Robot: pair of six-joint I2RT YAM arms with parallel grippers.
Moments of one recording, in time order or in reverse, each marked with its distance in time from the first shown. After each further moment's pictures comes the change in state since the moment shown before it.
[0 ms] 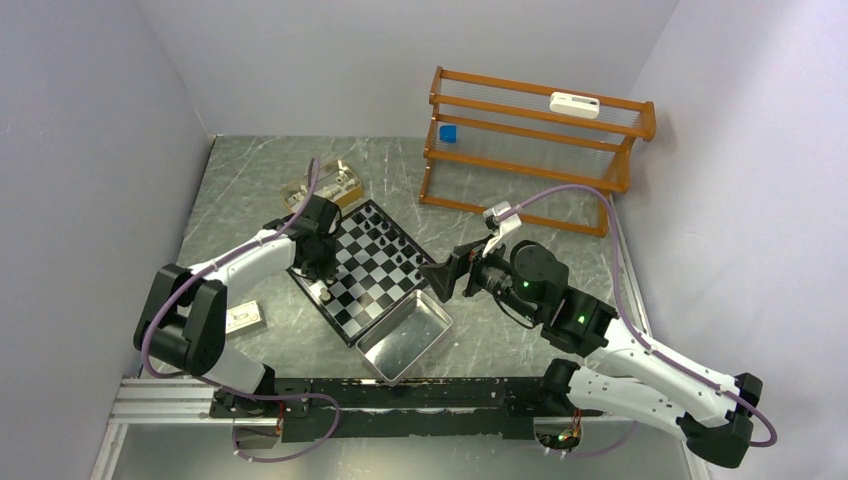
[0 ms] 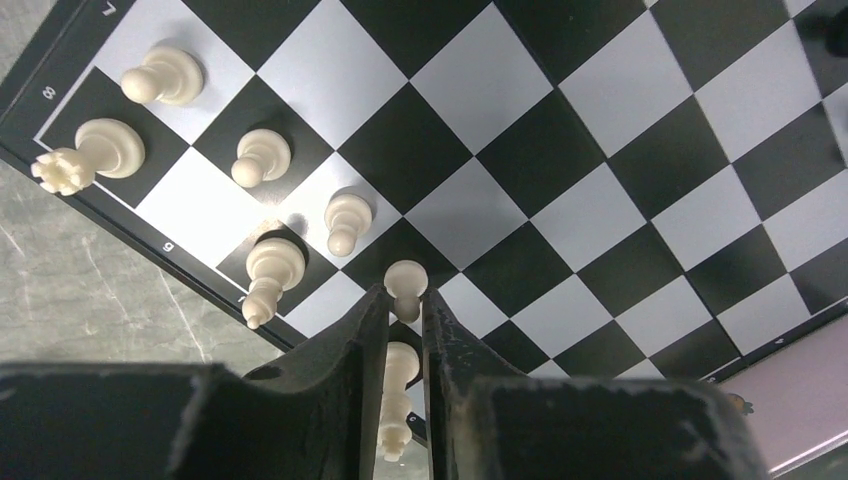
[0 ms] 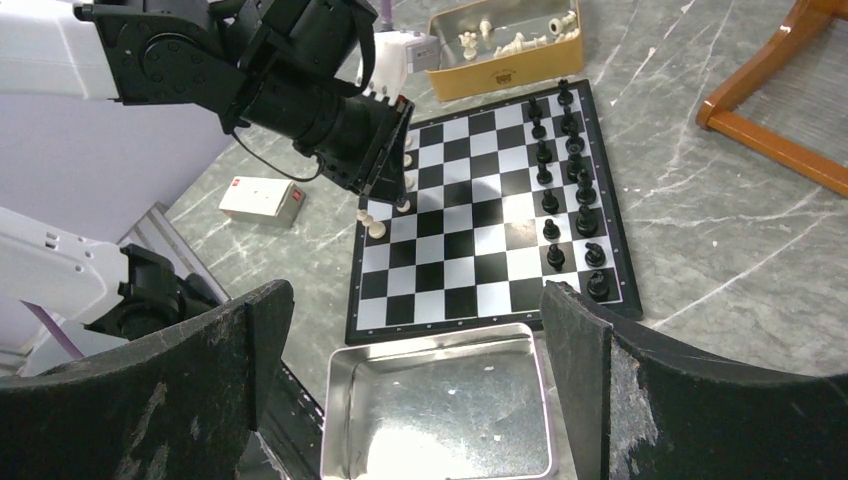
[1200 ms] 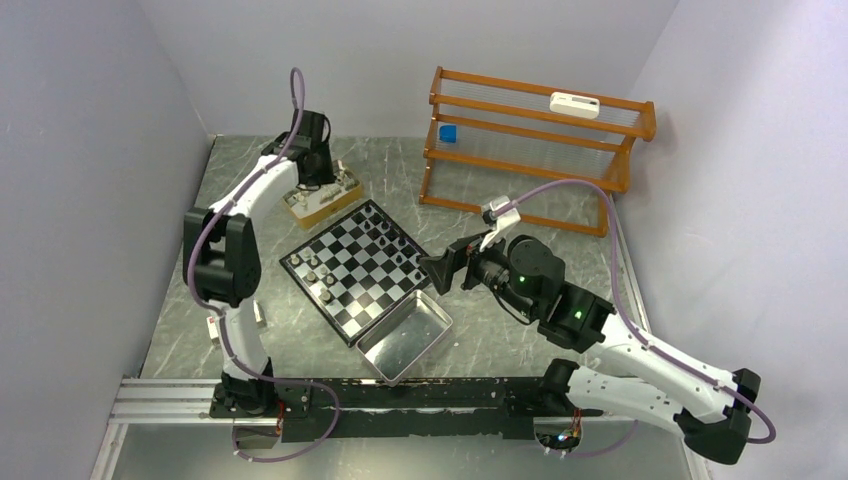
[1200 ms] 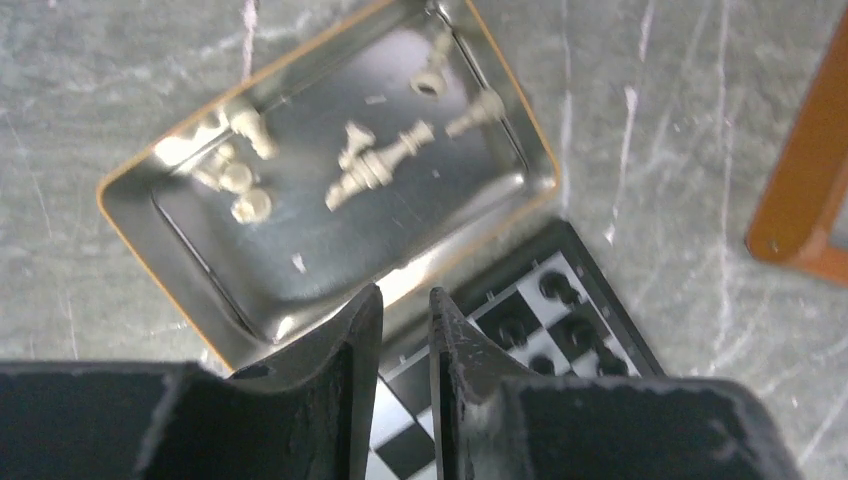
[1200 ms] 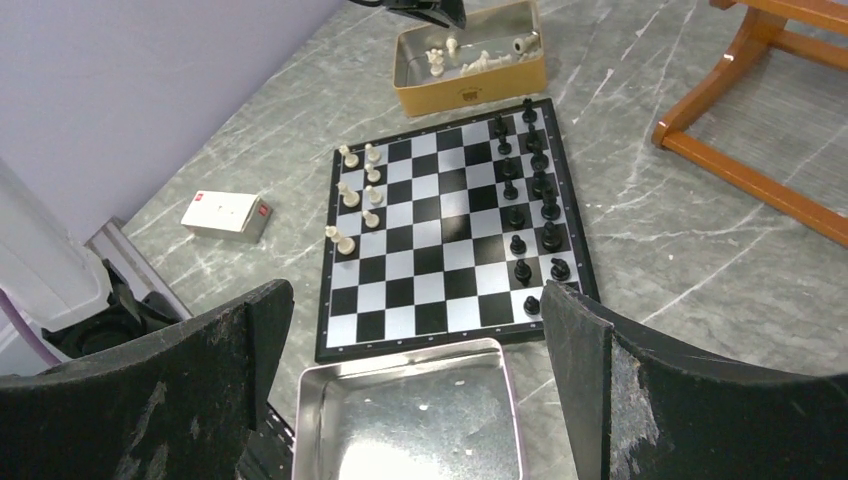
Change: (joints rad) left arm 0.158 0.395 0.688 0.033 -0.050 0.080; right arm 0.000 0.035 0.035 -0.002 0.055 -0.050
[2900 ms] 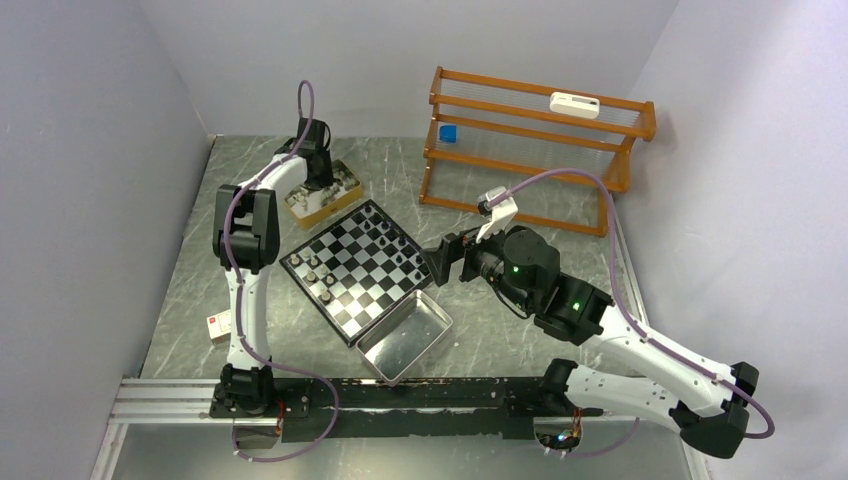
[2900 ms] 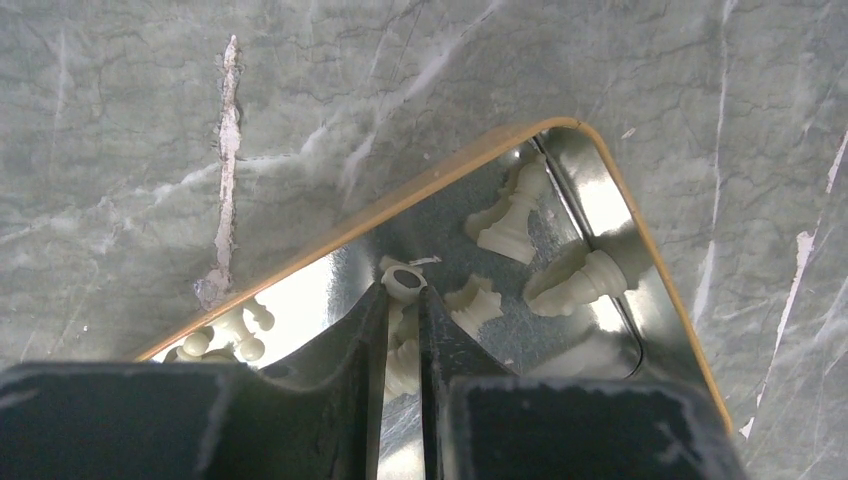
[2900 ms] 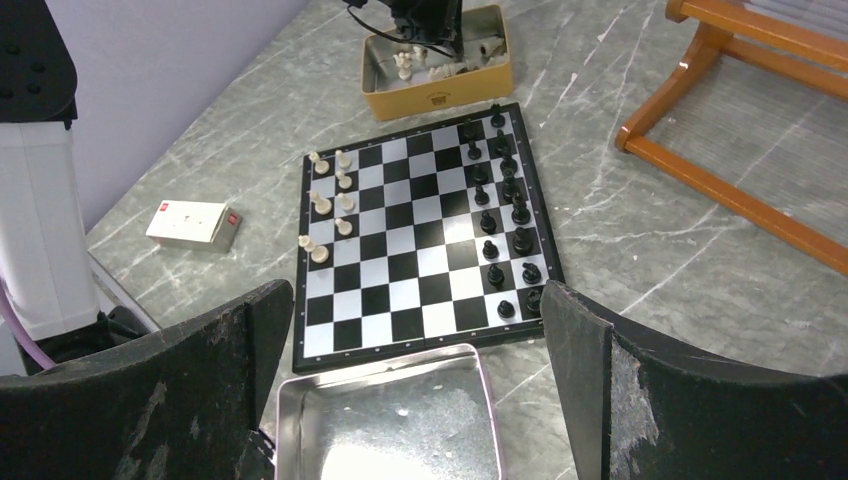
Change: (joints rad) left arm 0.089 0.409 0.240 0.118 0.037 0.057; right arm 0.000 0.064 0.092 -0.066 0.061 -0.025
